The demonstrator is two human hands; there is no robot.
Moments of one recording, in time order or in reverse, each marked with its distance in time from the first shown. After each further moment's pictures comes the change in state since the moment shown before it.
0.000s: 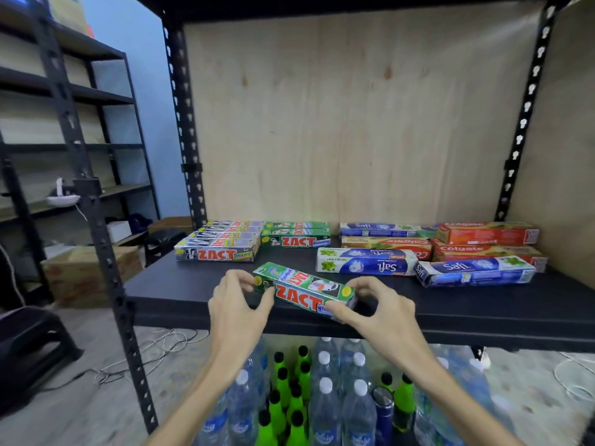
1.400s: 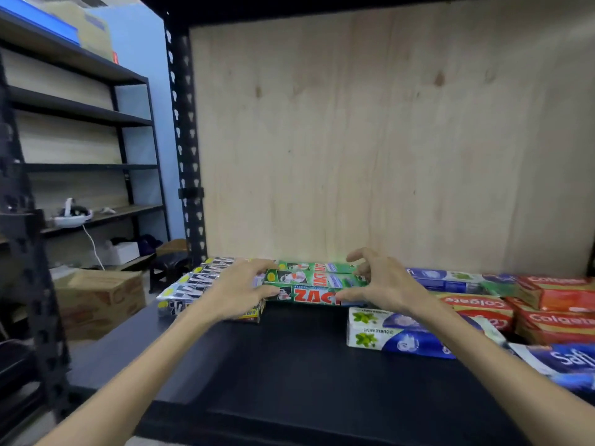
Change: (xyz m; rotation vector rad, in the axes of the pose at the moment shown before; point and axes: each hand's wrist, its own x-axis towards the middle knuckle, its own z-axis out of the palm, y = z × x) left_hand 0.213 -0.049 0.041 0.330 -0.554 0.190; right_hand 0.236 0.007 0.050 -0.246 -0.274 -0.138
